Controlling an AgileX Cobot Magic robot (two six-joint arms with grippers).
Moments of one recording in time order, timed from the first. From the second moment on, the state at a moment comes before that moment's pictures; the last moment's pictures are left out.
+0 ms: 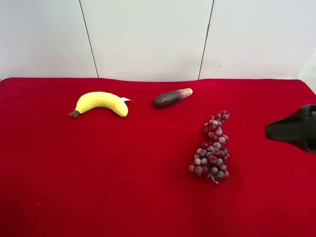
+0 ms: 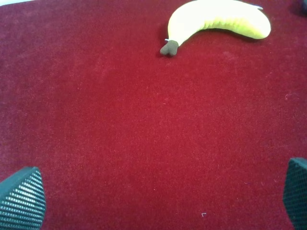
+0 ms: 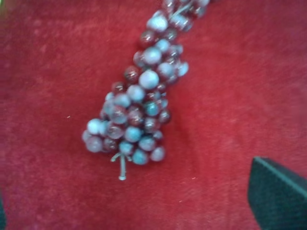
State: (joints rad) left arm -0.03 0.00 -0.51 -0.06 1.06 0.12; right arm 0.03 0.71 -0.51 0.47 0.79 -0.26
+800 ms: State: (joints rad) left arm -0.03 0.00 -0.51 -0.06 1.06 0.12; right arm 0.28 1.27 -0.52 0.52 0.53 -0.27
